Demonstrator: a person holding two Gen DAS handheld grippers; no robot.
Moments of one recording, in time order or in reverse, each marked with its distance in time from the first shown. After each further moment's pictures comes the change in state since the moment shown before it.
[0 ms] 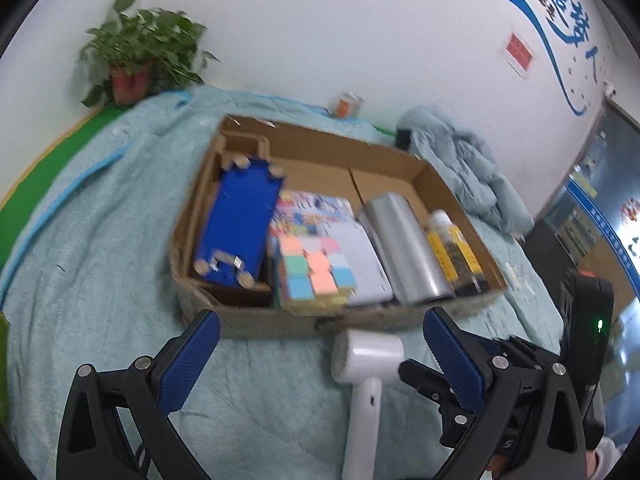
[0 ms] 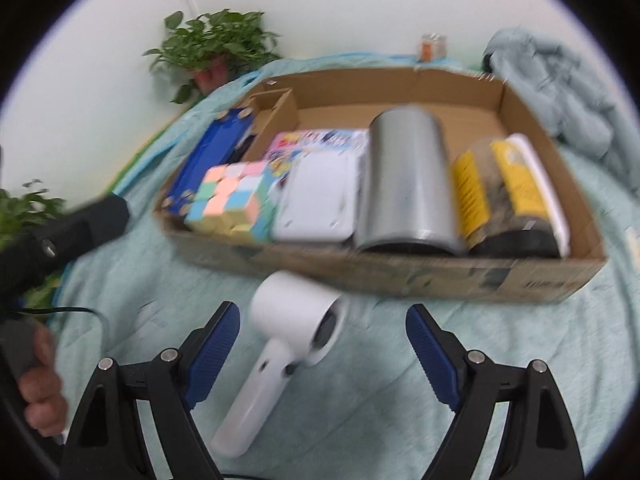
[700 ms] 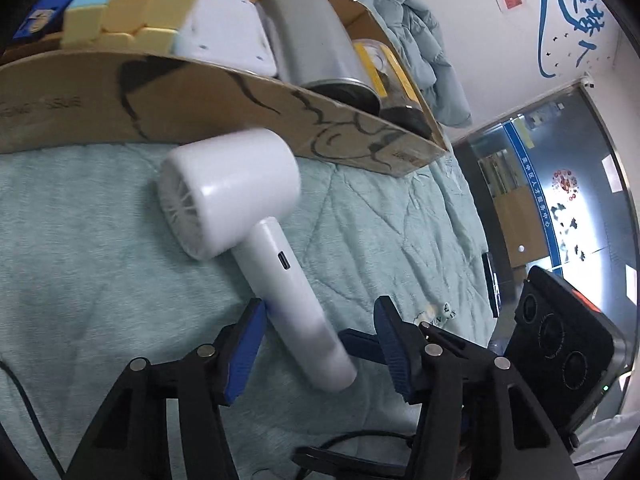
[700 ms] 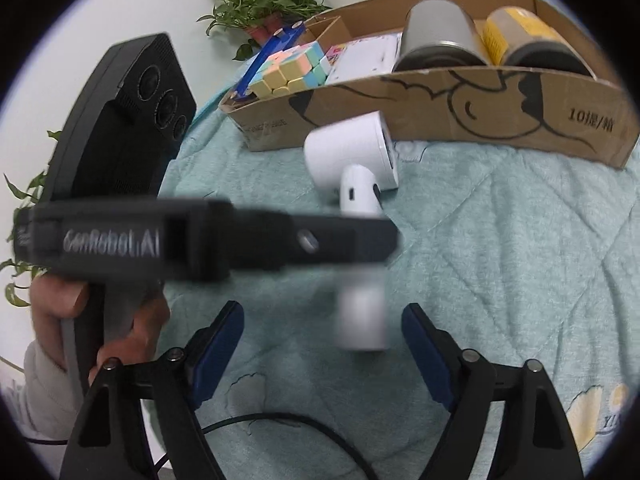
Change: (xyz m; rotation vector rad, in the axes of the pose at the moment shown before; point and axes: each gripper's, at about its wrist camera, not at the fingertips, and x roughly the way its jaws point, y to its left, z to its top) left arm 0.108 -0.055 -0.093 -0.115 0.445 -0.360; right arm -0.008 -0.017 -0.087 -0.010 0.137 0.258
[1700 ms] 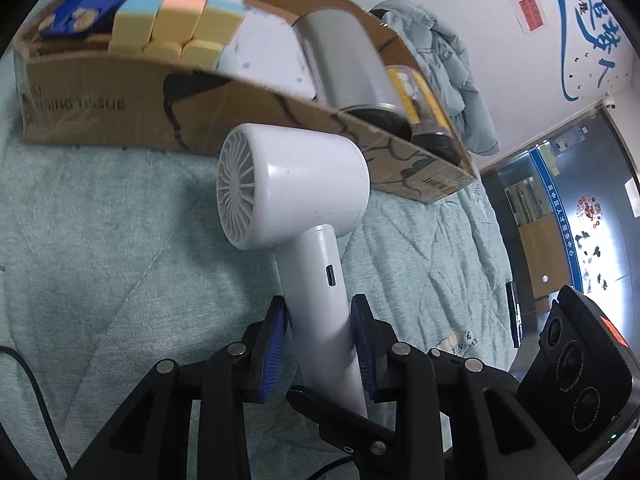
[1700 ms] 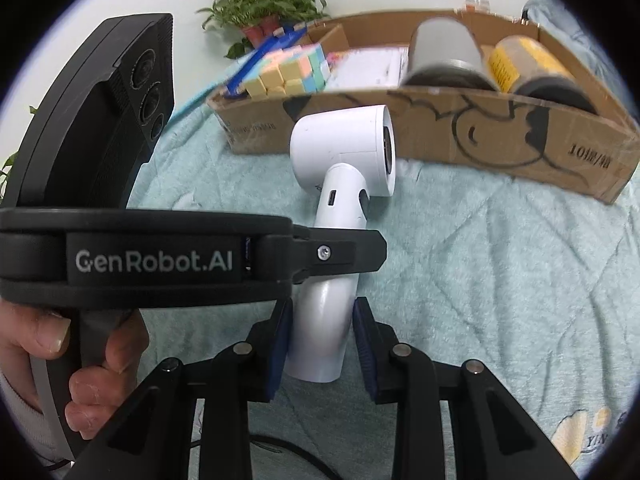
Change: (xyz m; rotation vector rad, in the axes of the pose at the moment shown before) left arm -0.014 0.003 -0.004 -0.039 -0.107 0.100; right arm 0.012 0.014 0.012 -0.079 -0.057 -0.114
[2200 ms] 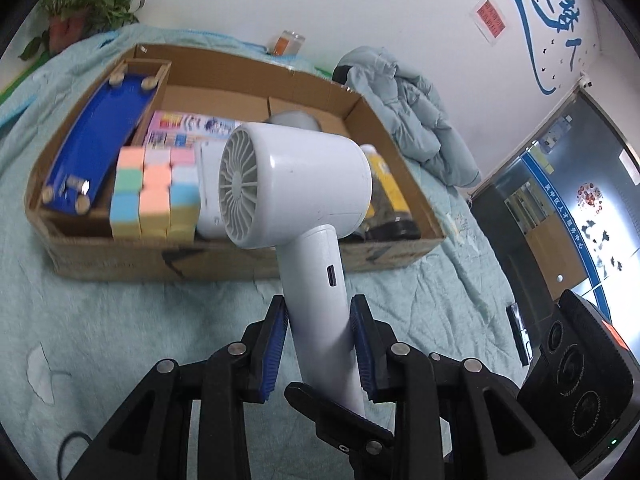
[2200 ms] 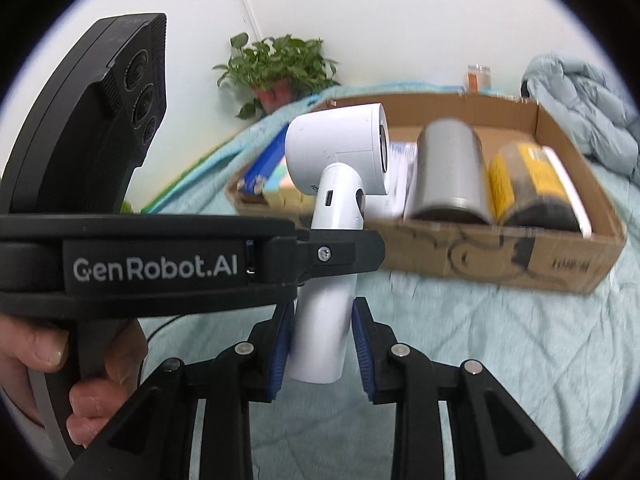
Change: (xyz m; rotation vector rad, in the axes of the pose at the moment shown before) left arm -0.063 -0.045 0.052 0.146 -0.173 0.051; right arm -0.027 0.006 0.045 -0.045 -0.221 -0.008
